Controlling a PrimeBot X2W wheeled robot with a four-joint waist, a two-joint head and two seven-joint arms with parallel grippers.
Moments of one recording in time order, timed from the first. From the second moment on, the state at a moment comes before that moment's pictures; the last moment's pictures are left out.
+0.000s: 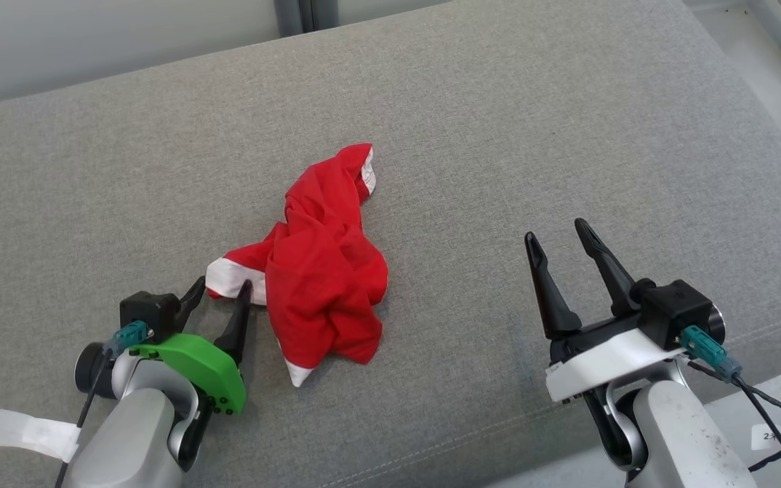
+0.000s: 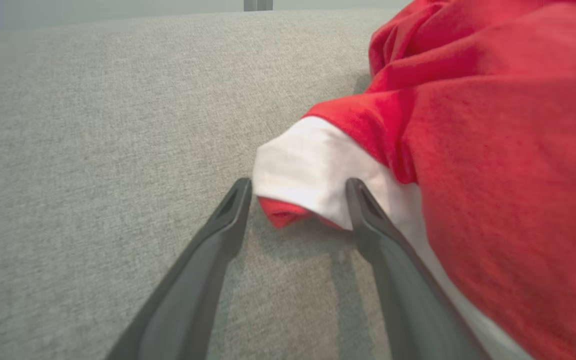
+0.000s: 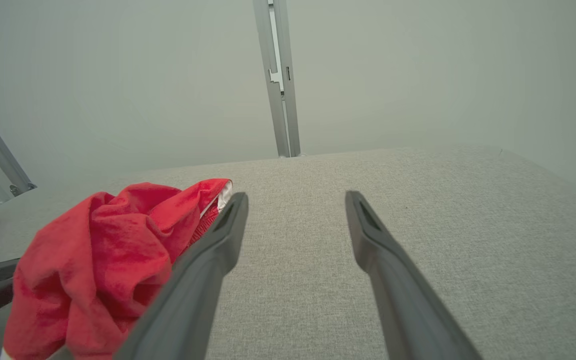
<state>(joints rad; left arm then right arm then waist) -0.48 0.24 -0.48 0.80 -0.55 -0.13 -0.26 -0.22 -0.05 0.19 0.18 0.19 0.13 -0.26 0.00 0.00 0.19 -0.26</state>
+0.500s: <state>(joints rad) -0.41 0.24 -0.38 0.60 -0.48 -0.13 -0.26 -0.21 -0.05 0.18 0.19 0.19 0.13 -0.26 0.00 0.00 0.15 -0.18</state>
